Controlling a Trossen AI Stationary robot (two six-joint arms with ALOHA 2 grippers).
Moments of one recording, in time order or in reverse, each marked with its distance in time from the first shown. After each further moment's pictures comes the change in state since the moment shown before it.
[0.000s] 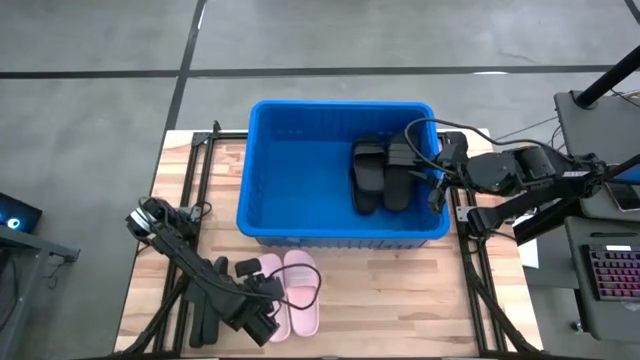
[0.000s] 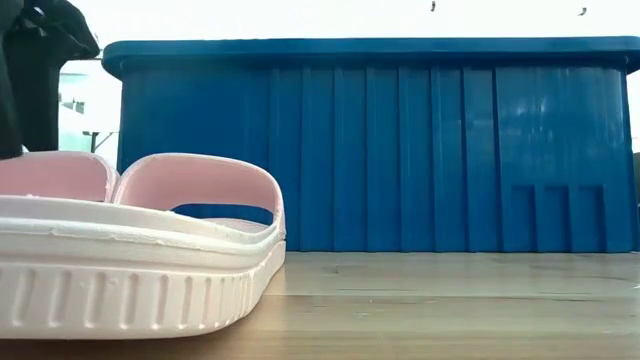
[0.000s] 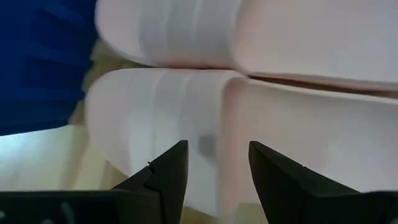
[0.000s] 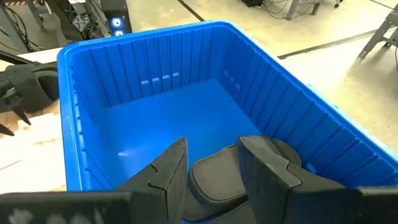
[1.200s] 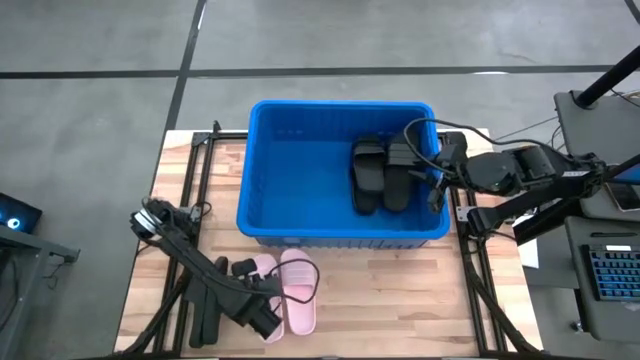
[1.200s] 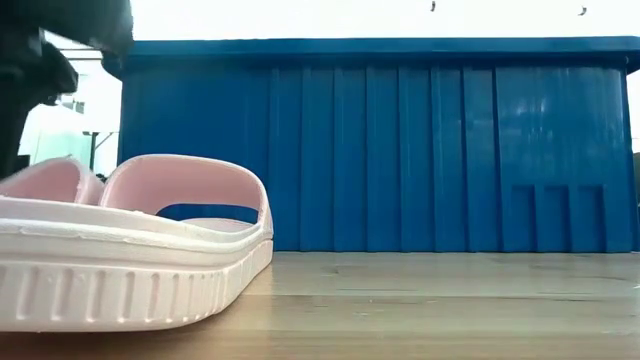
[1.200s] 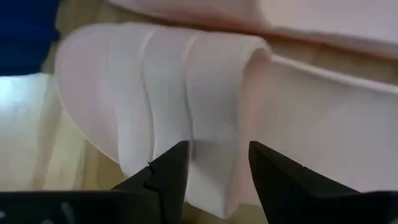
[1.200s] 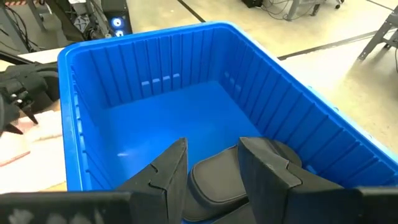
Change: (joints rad) left arm 0.022 0.026 -0.042 -0.001 0.157 -0.056; right arm 0.000 0.006 0.009 0.002 0.000 -0.006
